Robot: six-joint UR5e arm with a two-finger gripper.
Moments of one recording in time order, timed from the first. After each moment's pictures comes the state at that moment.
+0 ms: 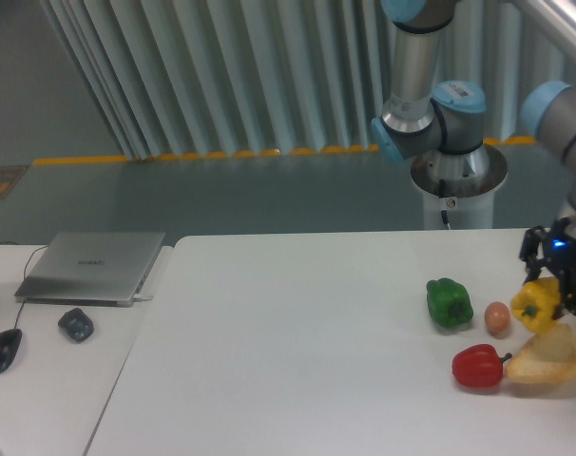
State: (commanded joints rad) arm 2.49 -1.87 -1.55 -1.37 1.46 1.33
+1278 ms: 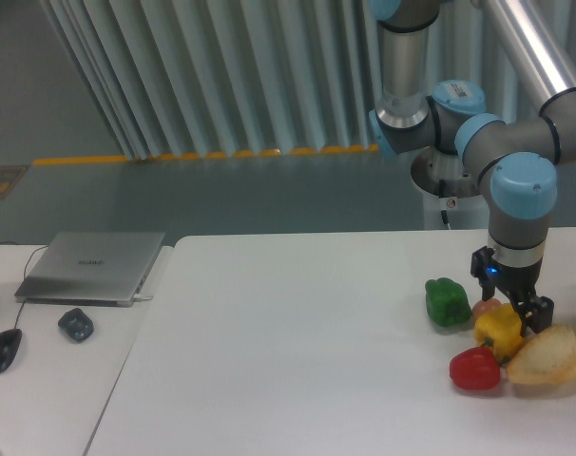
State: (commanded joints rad) arm 2.42 -1.89 -1.58 -1.30 1.58 1.22
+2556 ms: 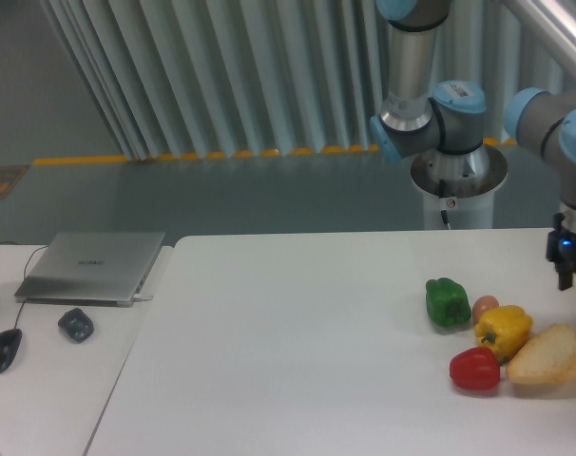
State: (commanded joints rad) arm 2.60 -1.88 -1.46 -1.23 1.62 1.58
